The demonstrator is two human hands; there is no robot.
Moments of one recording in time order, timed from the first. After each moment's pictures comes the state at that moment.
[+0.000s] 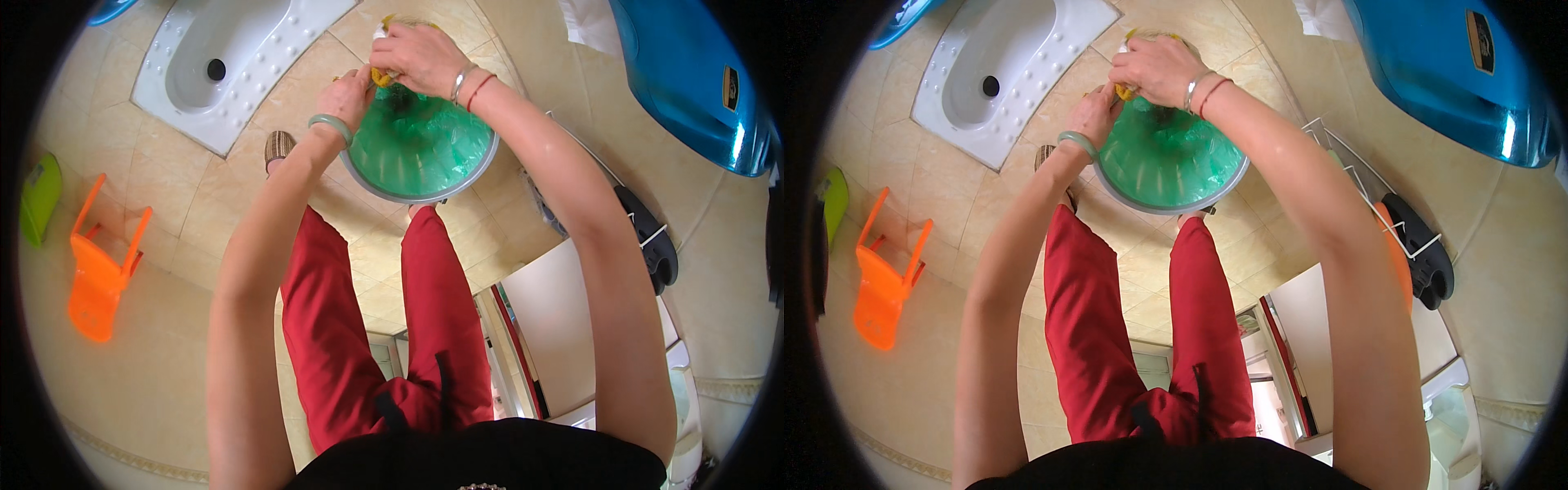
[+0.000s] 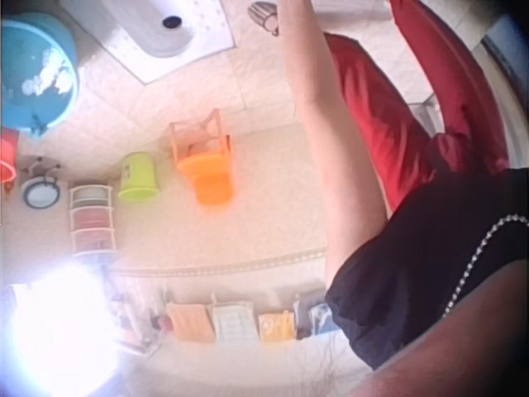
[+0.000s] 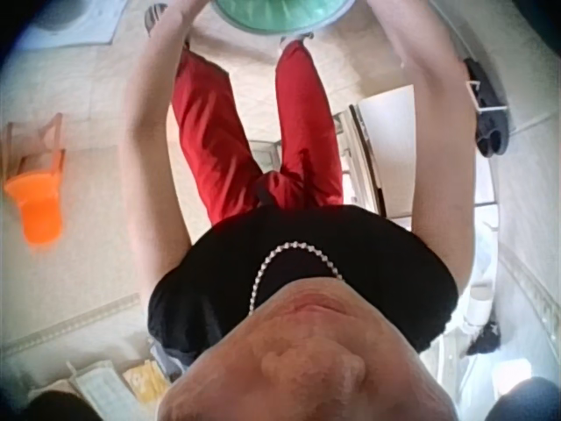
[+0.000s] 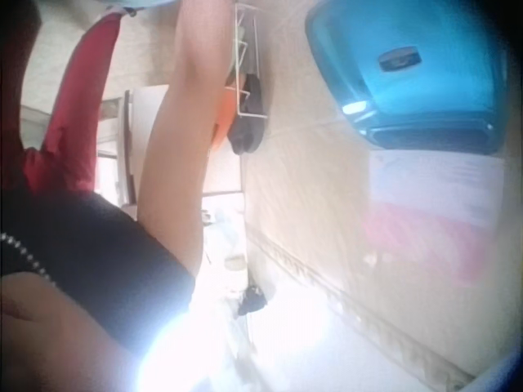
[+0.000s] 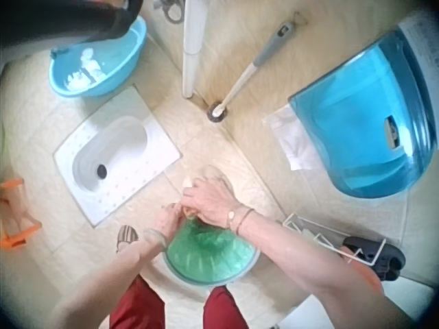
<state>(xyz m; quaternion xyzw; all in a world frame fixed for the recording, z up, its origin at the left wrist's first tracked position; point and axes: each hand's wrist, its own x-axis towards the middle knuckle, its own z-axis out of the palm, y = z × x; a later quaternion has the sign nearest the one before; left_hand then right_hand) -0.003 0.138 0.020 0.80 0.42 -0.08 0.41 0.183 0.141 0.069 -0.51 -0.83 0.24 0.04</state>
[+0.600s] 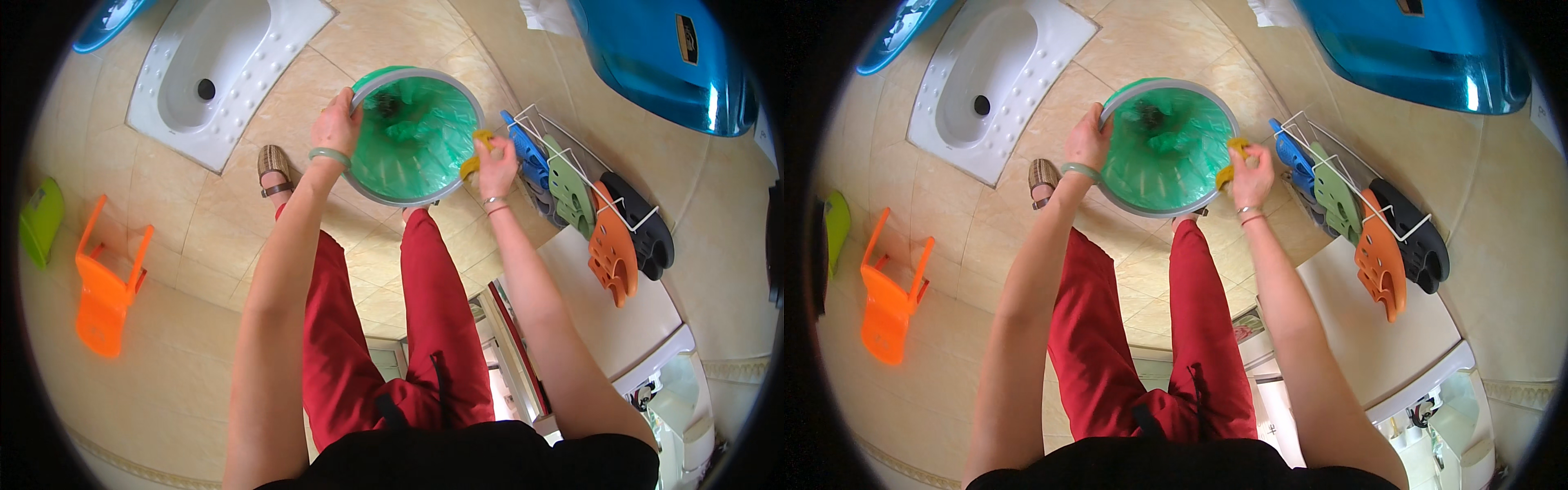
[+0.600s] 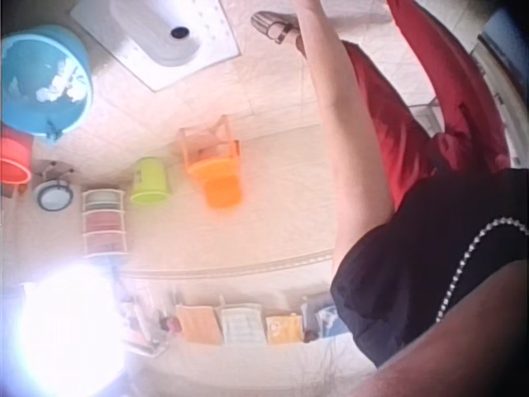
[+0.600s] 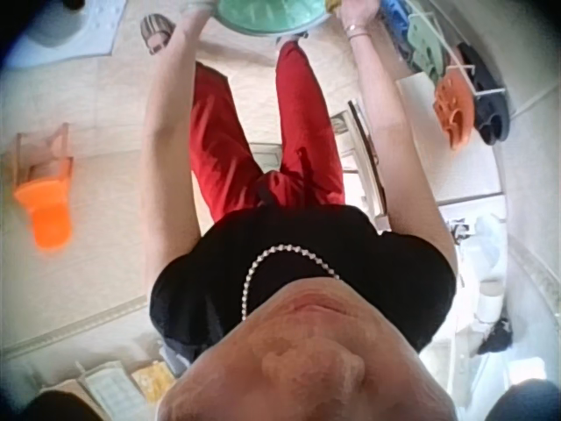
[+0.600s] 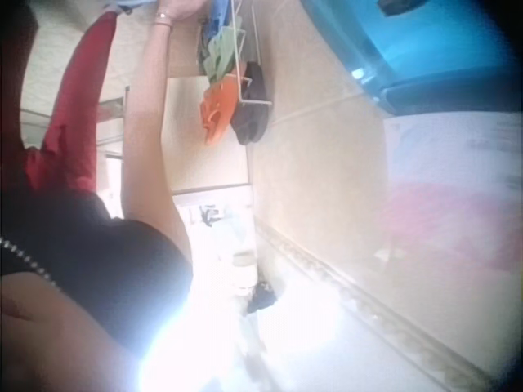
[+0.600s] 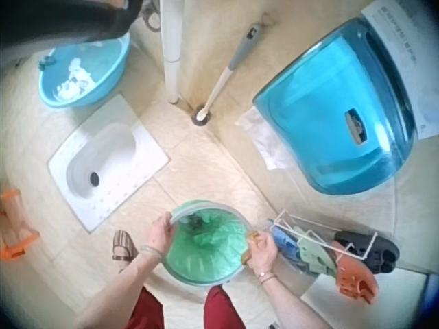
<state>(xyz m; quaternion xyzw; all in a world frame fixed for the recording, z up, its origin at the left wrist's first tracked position) 0.000 0.101 0.024 0.73 0.53 -0.04 0.43 0.200 -0.102 0.067 -0.93 -0.20 0.18 0.27</state>
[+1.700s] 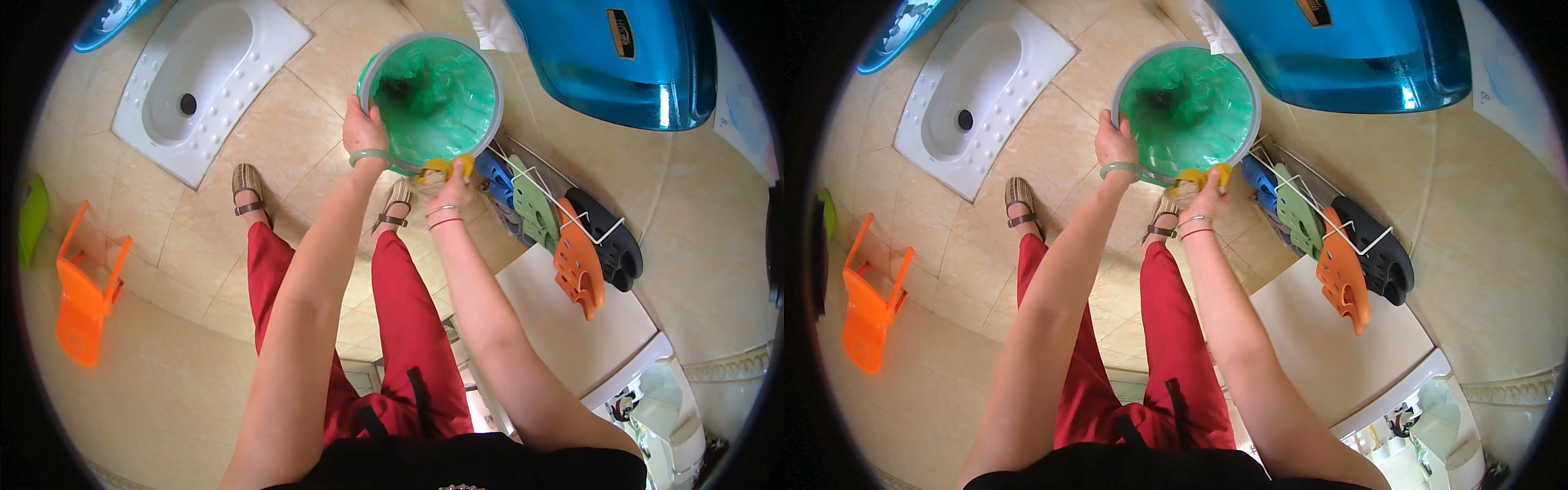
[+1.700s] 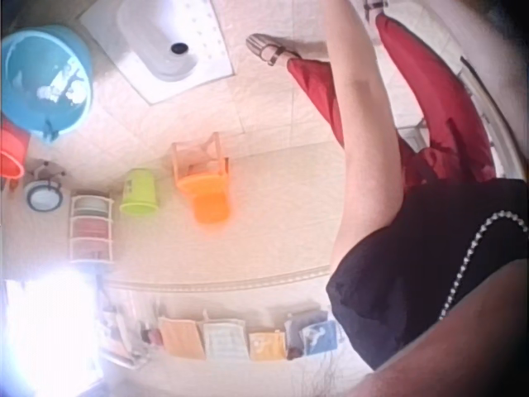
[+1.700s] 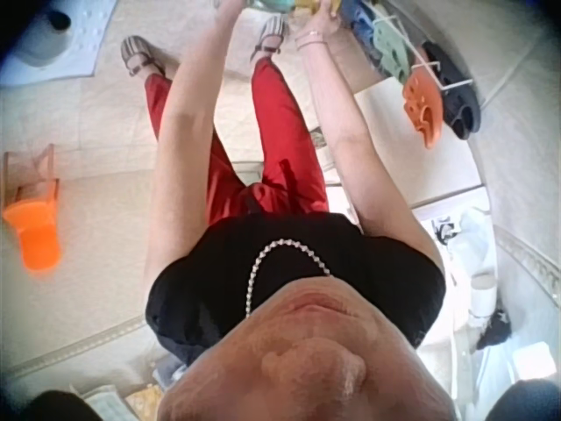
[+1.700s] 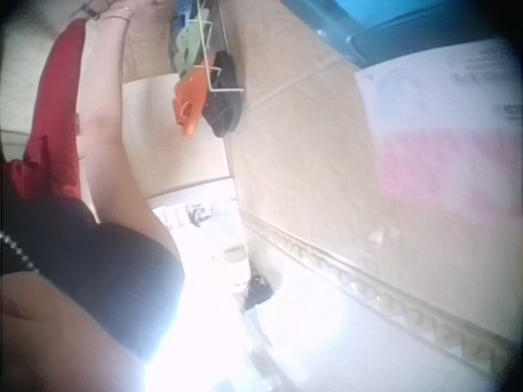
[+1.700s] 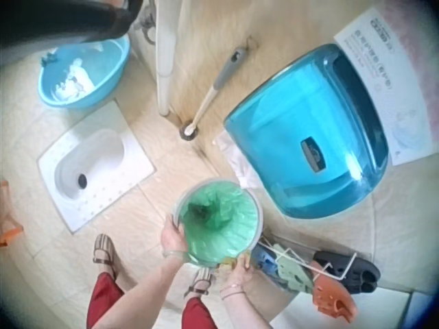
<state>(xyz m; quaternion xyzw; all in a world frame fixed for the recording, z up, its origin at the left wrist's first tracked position) 0.114 0.062 0.035 0.48 0.72 0.11 0.49 0.181 -0.079 0.051 -0.79 0.29 0.13 0.52</state>
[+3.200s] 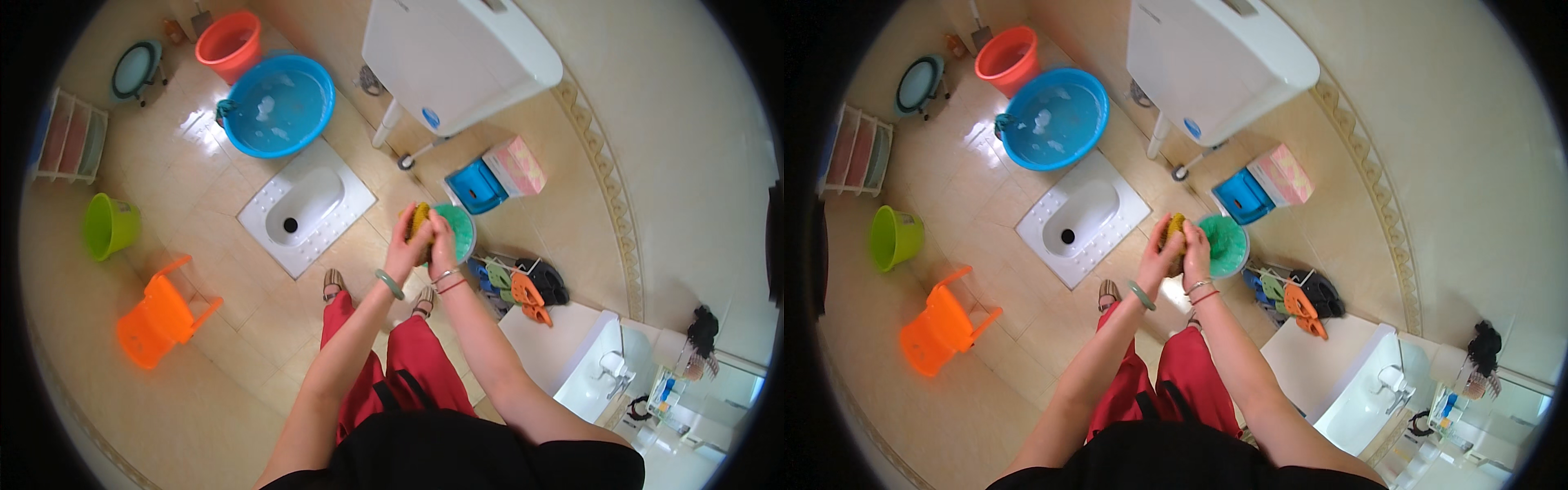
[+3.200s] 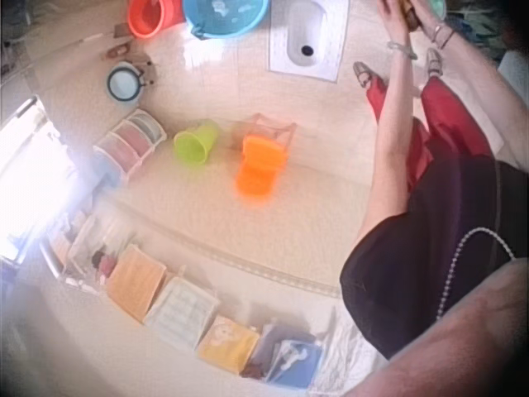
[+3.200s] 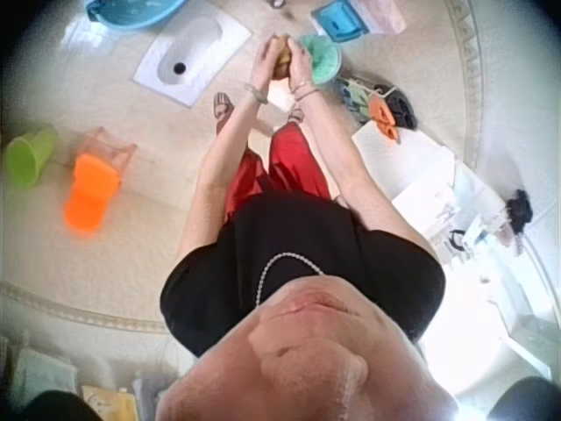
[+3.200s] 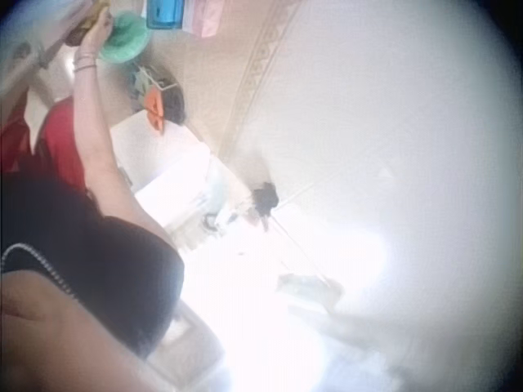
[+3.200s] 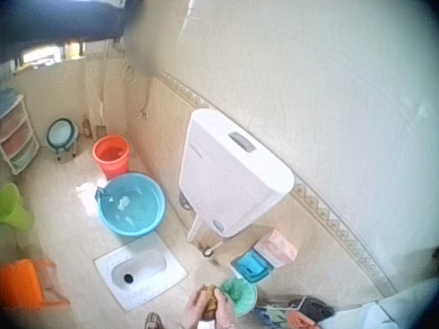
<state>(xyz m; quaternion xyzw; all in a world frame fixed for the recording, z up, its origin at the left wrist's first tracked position) -0.037 0.189 0.460 0.35 0.40 0.33 0.78 0.041 0.162 0.474 -0.68 -0.04 0.40 0.61</state>
